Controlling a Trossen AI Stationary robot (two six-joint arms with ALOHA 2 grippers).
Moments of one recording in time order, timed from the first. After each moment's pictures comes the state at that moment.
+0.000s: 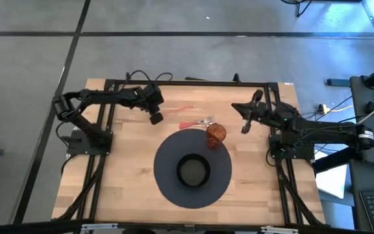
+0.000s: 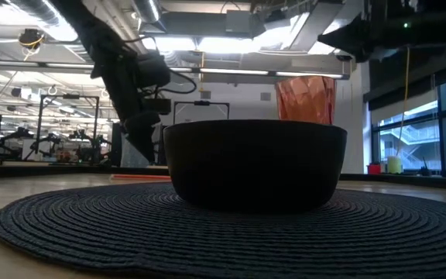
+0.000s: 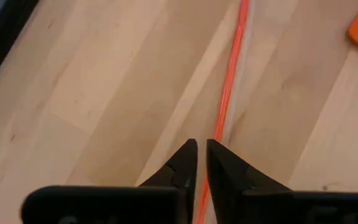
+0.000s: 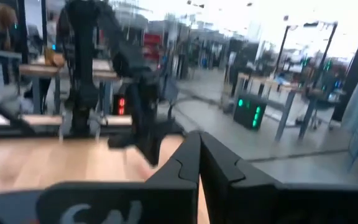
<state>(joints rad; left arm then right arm) 0.58 1.52 0.78 -0.33 -0.02 0.11 -0.22 0.63 0.32 0.45 0.16 -0.17</state>
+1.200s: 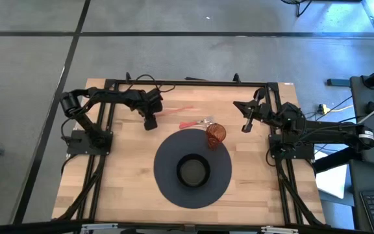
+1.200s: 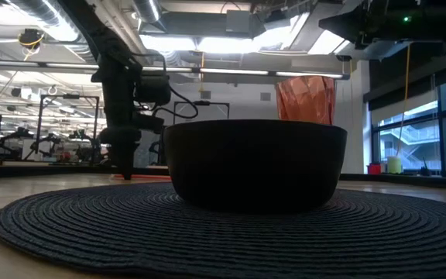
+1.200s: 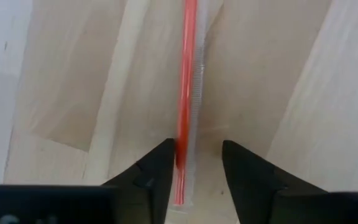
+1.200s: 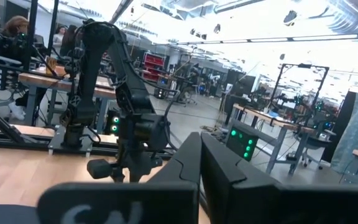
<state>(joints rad) 0.58 1.66 0.79 -0.51 -0.03 0.25 -0.22 0.63 0.32 0.56 0.13 -0.30</state>
